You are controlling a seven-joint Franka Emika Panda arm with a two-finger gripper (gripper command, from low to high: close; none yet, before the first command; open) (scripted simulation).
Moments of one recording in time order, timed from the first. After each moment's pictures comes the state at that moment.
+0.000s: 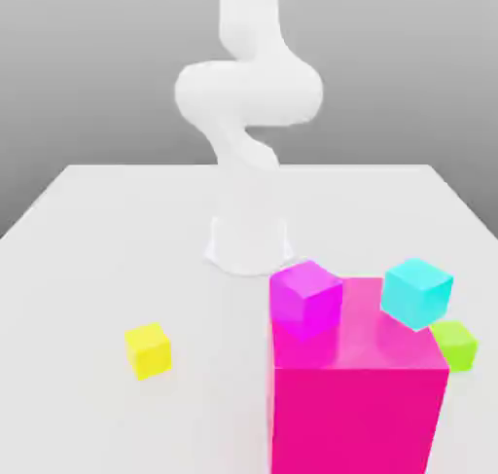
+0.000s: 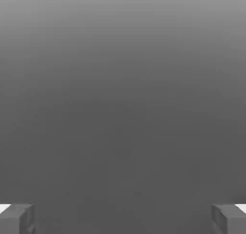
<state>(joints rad) 0.08 -0.71 -0.01 -2.33 0.02 2.35 0.69</state>
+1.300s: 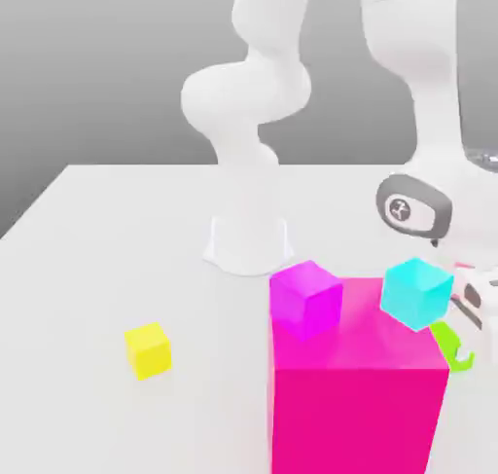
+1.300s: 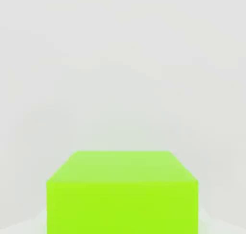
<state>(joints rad) 0.67 0.25 0.10 -2.62 -0.10 2.87 -0.14</state>
